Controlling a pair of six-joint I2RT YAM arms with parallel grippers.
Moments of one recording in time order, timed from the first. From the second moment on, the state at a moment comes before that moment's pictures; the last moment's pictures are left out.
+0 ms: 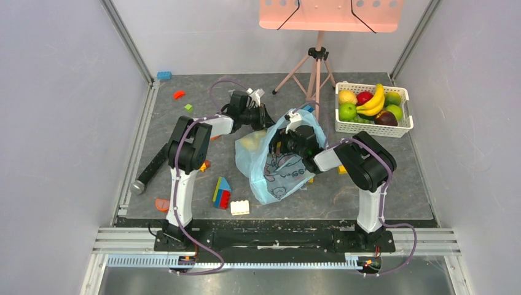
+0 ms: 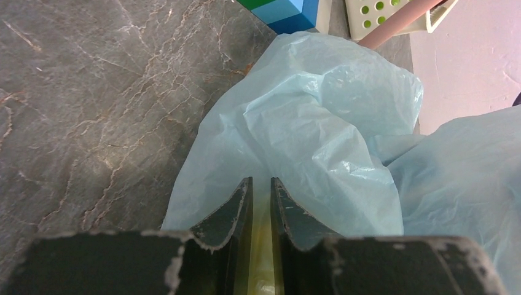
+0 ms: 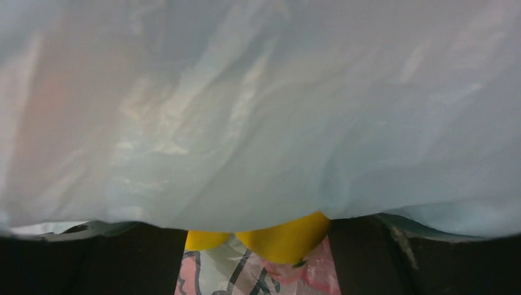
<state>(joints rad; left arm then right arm) -0.40 2.23 1.45 0.17 0.71 -0.54 0.56 1.96 0.80 0.83 -0.19 0.38</state>
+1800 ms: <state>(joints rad) -0.40 1.32 0.81 0.09 0.23 -0.60 0.59 0.77 0.49 -0.06 -0.02 0.24</state>
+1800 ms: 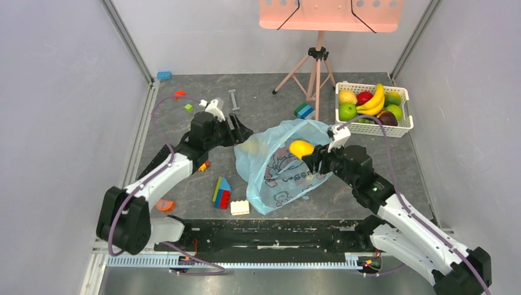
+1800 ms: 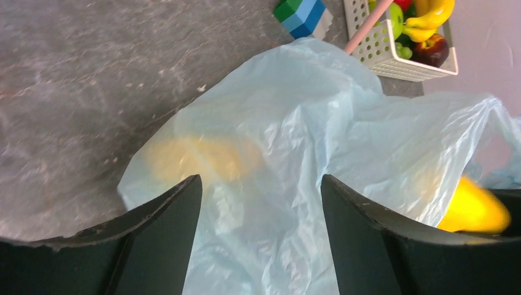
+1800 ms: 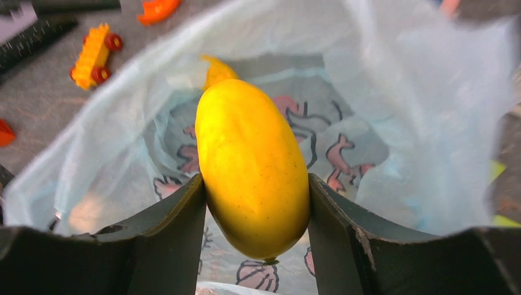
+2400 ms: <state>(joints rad) -0.40 1.04 0.65 -0.12 0.17 -0.60 0.54 0.90 1.04 -0.40 0.28 0.19</state>
